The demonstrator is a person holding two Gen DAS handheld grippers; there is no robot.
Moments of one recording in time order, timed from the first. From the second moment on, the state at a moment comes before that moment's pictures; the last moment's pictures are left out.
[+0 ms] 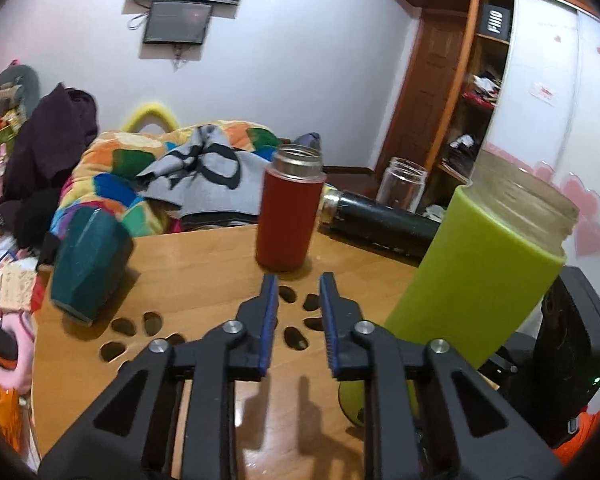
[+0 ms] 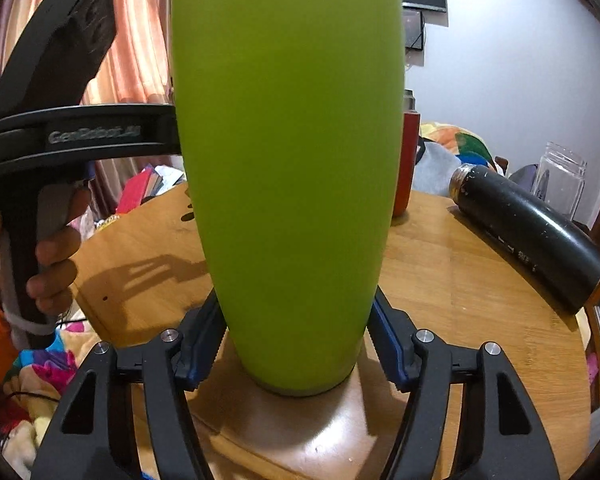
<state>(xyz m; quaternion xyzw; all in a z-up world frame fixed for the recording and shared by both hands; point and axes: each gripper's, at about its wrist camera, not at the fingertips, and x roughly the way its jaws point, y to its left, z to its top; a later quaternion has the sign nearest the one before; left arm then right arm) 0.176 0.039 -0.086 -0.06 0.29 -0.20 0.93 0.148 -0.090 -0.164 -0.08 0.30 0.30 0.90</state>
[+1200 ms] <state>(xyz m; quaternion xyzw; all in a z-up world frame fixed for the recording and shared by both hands) 0.187 0.050 -0.103 -0.08 0.32 -0.22 0.92 0.142 -0.085 -0.146 -0.17 0.30 0.32 0.88</state>
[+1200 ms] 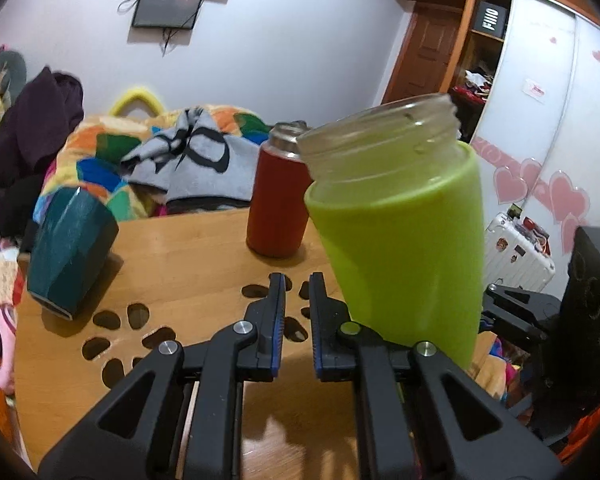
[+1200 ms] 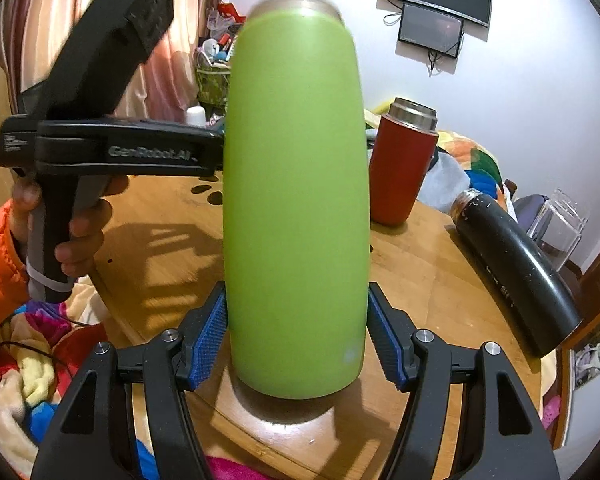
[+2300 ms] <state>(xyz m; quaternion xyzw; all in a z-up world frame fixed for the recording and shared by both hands) 0.199 0.032 -0.151 -0.01 0.42 -0.11 0.90 0.141 -0.099 -0.154 -0.11 0.30 0.33 0.89</state>
